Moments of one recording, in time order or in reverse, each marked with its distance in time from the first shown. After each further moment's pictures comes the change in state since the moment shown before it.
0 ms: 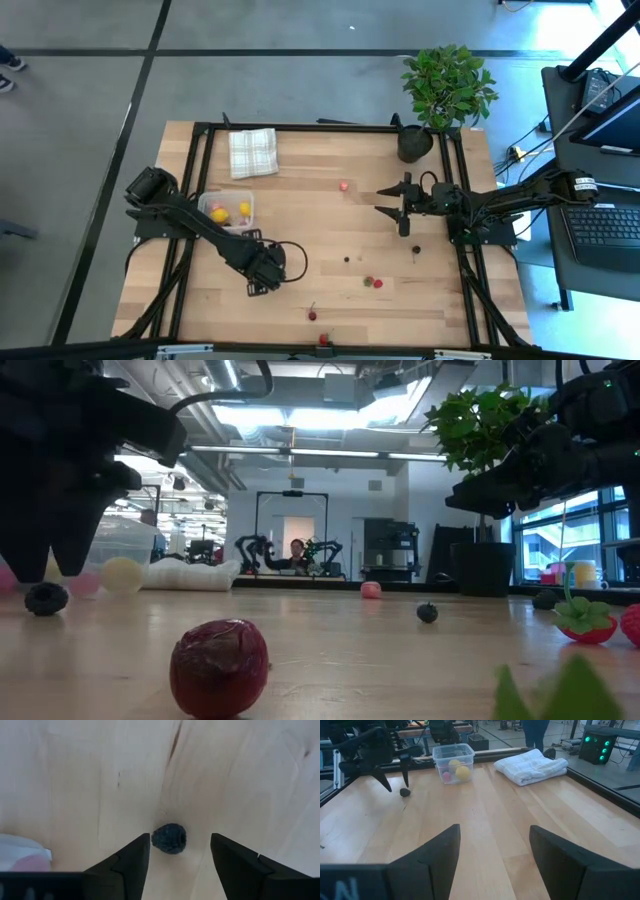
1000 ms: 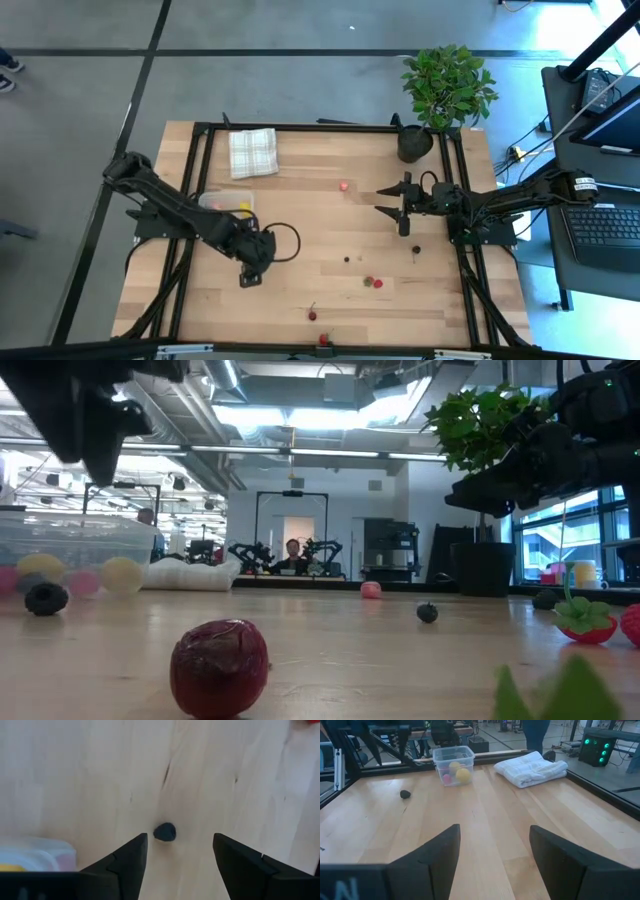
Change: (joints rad) left arm 0.043 -0.262 0.000 -0.041 0.025 0.055; right arm 0.000 0.000 0.000 0.010 0.000 -0.004
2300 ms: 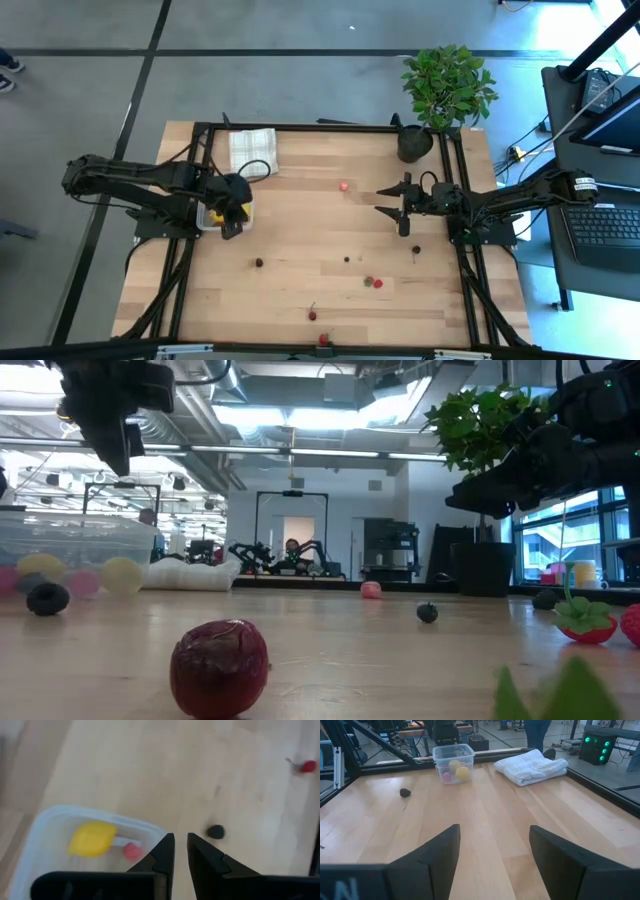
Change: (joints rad) left arm 0.464 -0.525 -0.271 -0.014 0.190 0.280; right arm 0.000 0.000 -0.001 -0.009 -0.001 0.003
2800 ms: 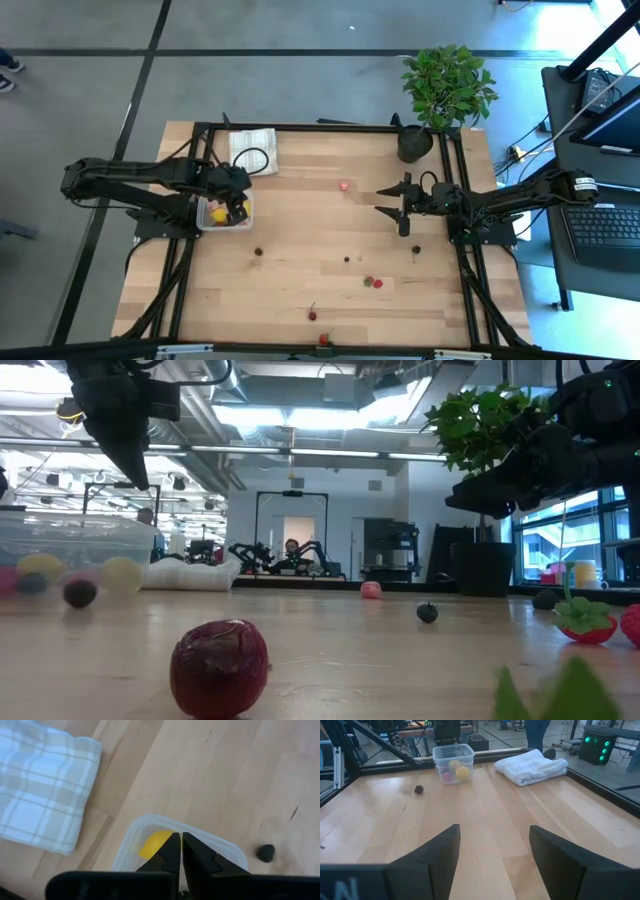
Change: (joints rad) left arm 0.091 0.000 0.000 -0.044 -0.248 0.053; right arm 0.000 0.000 0.000 0.000 0.000 0.001
